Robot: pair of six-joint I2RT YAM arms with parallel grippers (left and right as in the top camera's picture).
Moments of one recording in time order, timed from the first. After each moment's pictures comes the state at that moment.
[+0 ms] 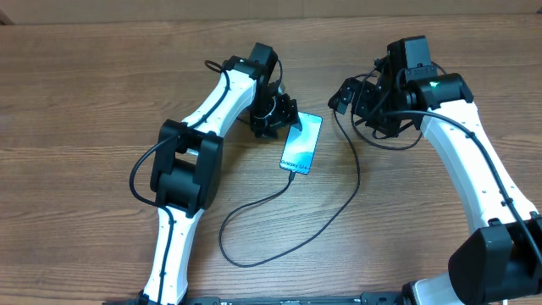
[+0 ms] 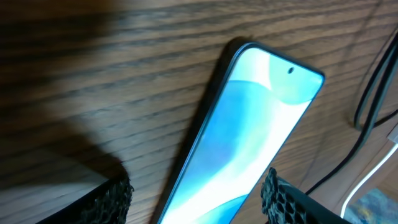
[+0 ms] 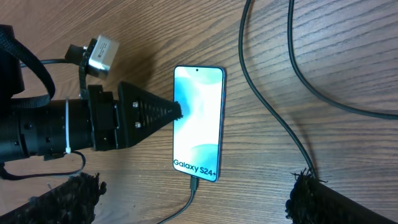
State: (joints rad) left arm -0.38 2.41 1.97 -1.04 0.52 -0.51; right arm 0.16 1.68 1.46 -0.93 -0.33 0.51
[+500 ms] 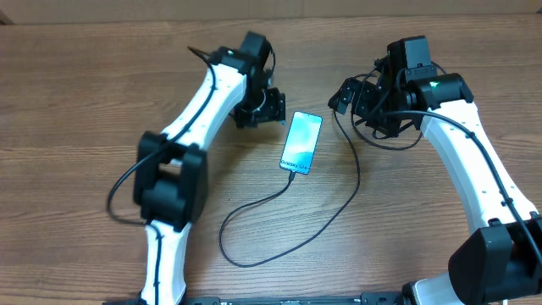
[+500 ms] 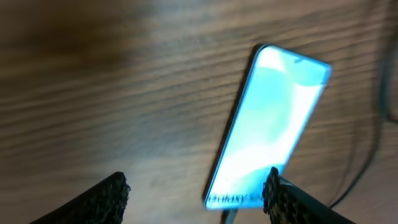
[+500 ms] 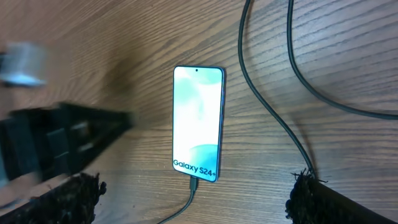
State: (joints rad) left arm -0.37 2.21 1.94 -1.12 0.24 -0.39; right arm 0.16 1.68 1.46 -0.93 -0.33 0.51
